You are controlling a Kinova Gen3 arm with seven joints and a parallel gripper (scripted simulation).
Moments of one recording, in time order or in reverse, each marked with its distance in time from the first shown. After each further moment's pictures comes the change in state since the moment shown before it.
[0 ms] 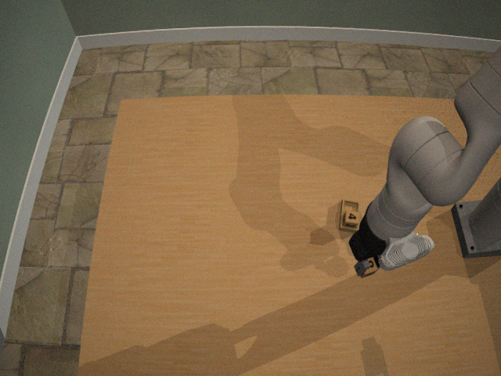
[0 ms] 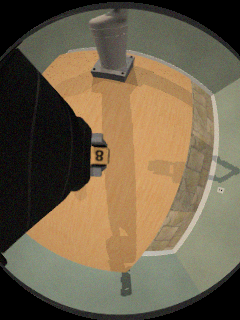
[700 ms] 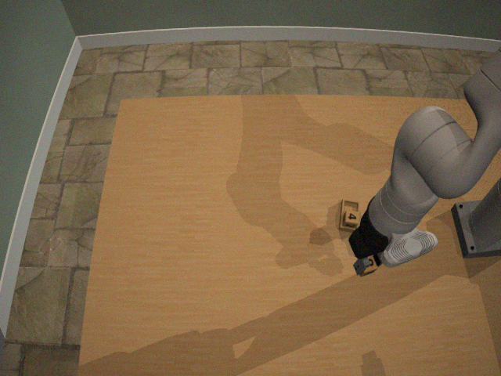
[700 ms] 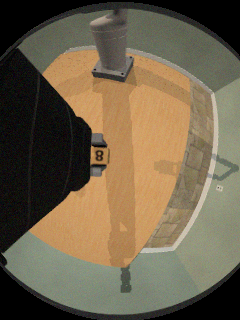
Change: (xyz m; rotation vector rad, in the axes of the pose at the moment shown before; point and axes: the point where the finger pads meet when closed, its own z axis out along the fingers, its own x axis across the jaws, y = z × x) arm 0.006 0.000 -0.017 0.002 0.024 0.001
